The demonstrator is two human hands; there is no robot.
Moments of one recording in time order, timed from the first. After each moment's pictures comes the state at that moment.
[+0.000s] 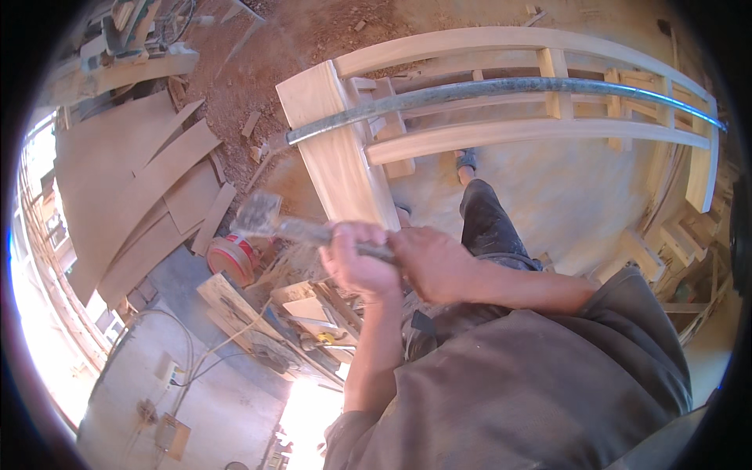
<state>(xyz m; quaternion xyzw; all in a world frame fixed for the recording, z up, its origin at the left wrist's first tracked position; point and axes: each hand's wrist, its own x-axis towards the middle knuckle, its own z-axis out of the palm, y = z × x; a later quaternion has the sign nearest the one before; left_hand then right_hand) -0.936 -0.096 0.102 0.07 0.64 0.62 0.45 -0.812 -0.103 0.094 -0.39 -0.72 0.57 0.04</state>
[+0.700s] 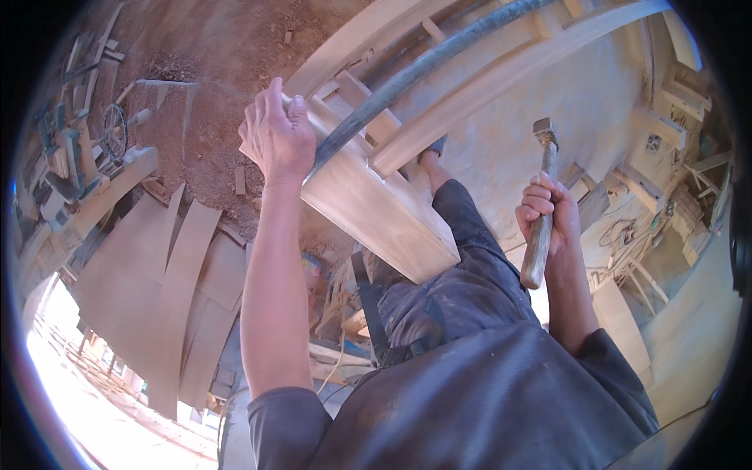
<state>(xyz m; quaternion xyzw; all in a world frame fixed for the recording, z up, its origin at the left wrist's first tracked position) -1.012 0.148 -0.021 0.86 0.49 0.07 0.14 -0.780 -0.167 0.057 -0.33 0.46 0.52 0.64</state>
